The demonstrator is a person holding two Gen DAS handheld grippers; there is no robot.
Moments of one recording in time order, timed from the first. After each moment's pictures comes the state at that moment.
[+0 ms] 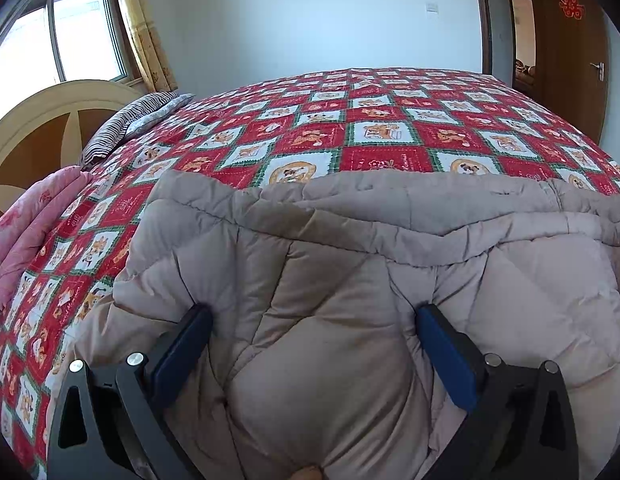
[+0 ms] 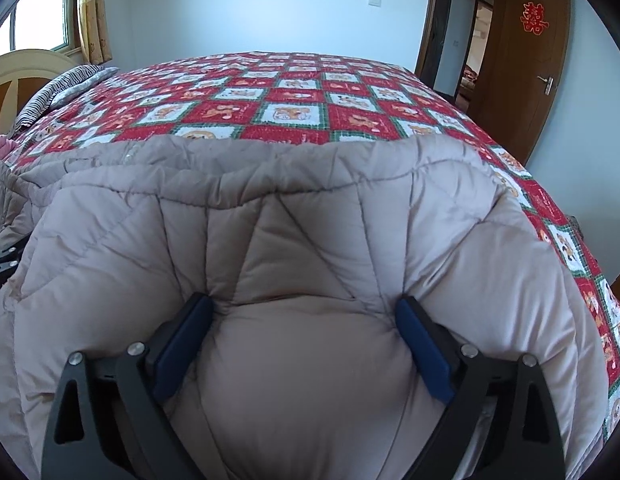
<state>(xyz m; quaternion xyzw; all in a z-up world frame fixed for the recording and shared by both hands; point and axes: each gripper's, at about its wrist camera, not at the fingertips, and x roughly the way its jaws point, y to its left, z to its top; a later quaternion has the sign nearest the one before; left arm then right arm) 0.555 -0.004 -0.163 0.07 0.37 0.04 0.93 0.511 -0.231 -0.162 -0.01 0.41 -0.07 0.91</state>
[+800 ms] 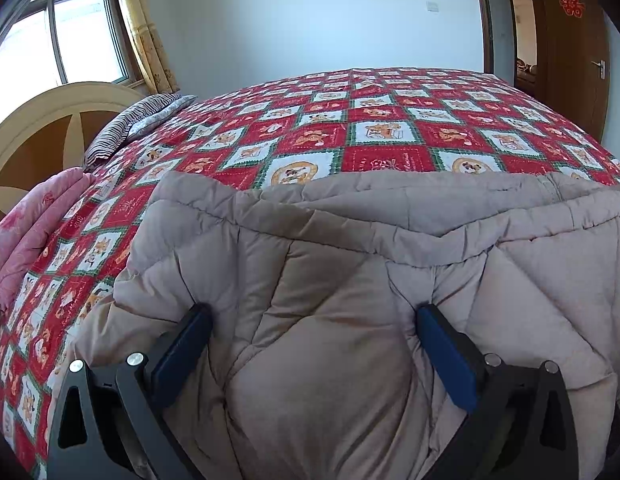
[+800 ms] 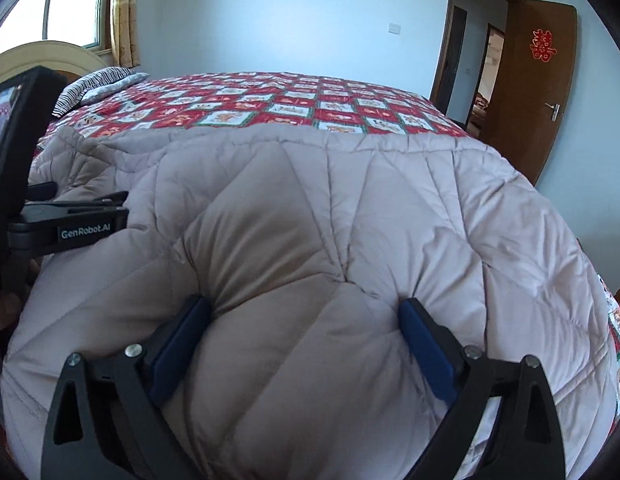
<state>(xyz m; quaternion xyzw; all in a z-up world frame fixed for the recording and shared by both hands) 0.553 -0.002 -0.162 0.08 0.37 0.04 0.92 0.466 -0.164 -0.159 -0.03 0.37 -0.04 0.93</state>
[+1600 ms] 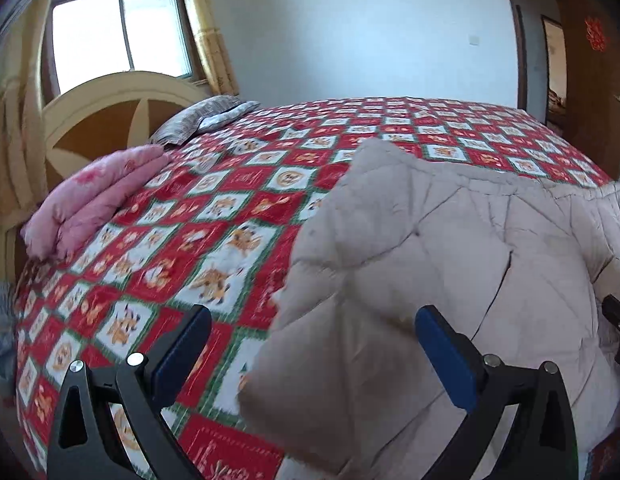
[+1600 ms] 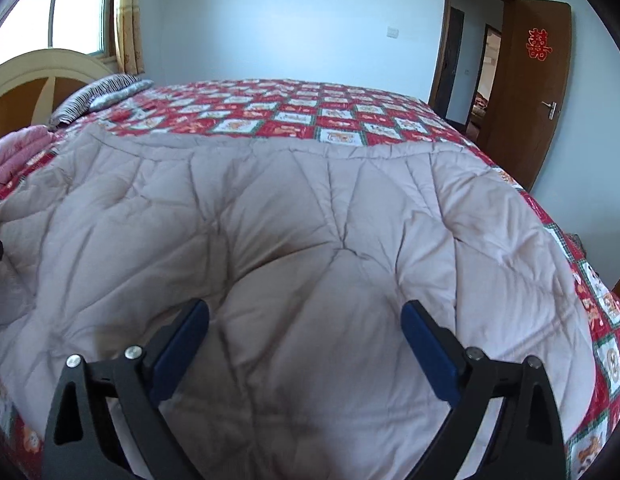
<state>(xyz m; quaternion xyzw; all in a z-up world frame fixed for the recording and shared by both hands) 0.387 0.104 -0.112 0.03 0.33 0.11 0.94 0.409 -0.155 -0.134 -0.02 0.35 -0.04 0.94</state>
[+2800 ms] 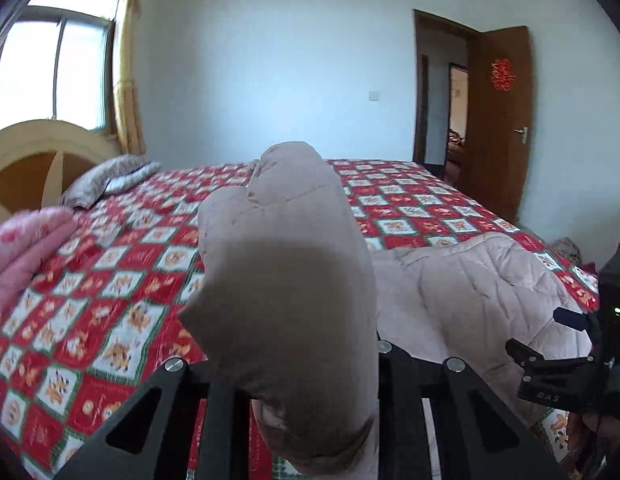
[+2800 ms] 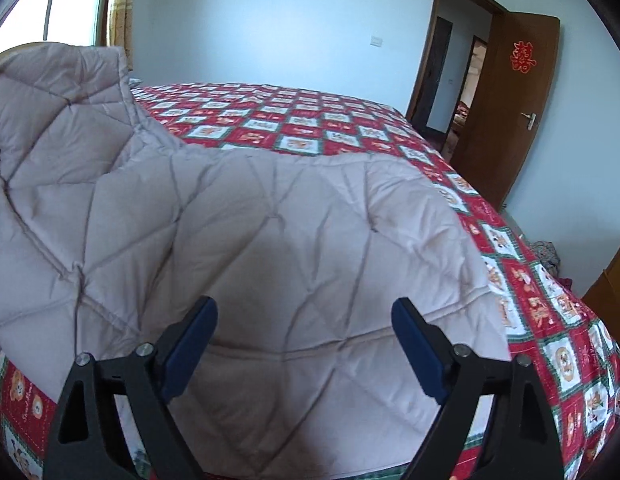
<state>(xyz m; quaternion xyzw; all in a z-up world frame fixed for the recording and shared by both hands) 0.363 0.012 -0.034 0.04 0.22 -0.10 0.97 0.381 -0.197 -0.109 -0.05 0.35 -0.08 0.93</state>
